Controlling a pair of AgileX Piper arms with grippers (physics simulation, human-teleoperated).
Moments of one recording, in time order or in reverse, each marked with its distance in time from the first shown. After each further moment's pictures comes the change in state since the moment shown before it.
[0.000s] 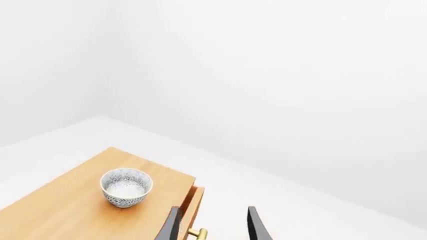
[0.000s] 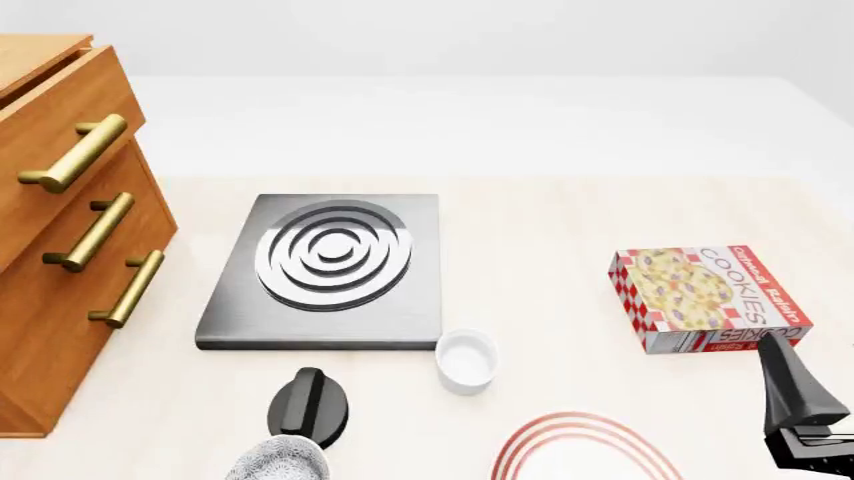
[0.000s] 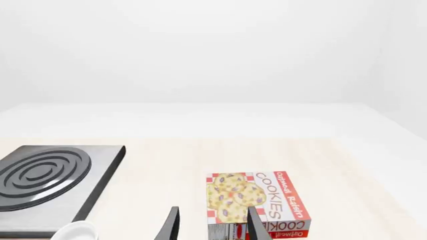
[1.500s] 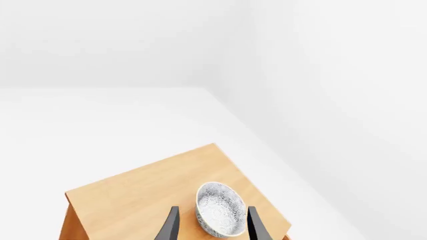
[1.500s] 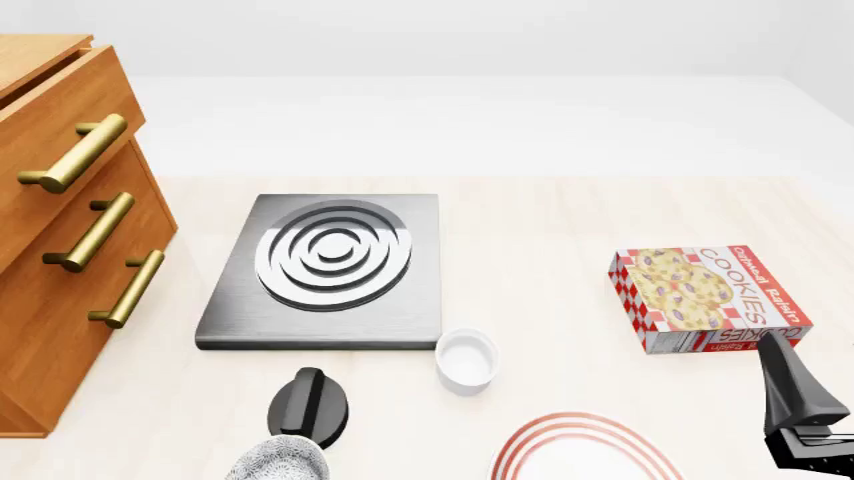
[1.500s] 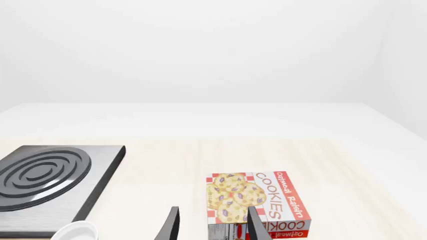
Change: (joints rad) left arm 0.465 0.407 -0.130 -0.042 -0.208; right arm 0.000 0.000 0.000 0.000 0.000
